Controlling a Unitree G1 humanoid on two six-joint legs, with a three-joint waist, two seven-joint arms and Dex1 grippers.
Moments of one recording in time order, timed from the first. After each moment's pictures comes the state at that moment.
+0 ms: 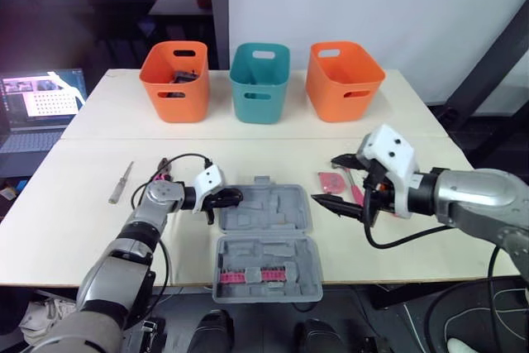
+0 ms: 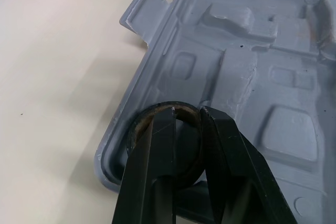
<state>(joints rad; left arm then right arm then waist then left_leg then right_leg) -0.78 0.39 -0.17 1.06 0.03 -0.31 -1.11 -0.45 -0.96 -0.13 -0.74 0.91 1.14 0.47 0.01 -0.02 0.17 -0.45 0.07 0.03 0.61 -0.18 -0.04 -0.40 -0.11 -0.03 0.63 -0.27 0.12</state>
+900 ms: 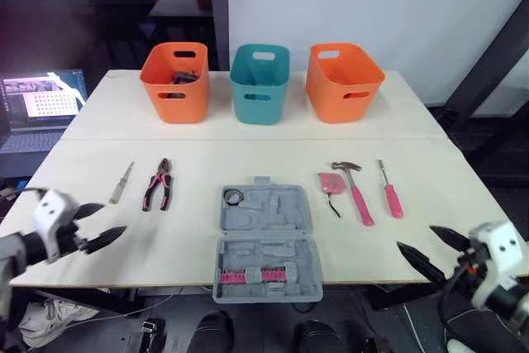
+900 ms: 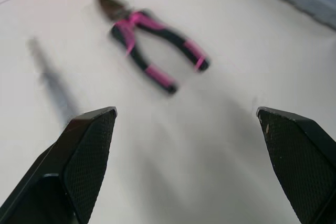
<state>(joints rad) 0.01 0.86 0.44 0.43 -0.32 0.03 -1.14 0.56 -0.56 -0.60 -0.54 0.54 0.43 0.70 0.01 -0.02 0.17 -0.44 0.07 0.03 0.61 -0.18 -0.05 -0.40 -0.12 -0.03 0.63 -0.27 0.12</state>
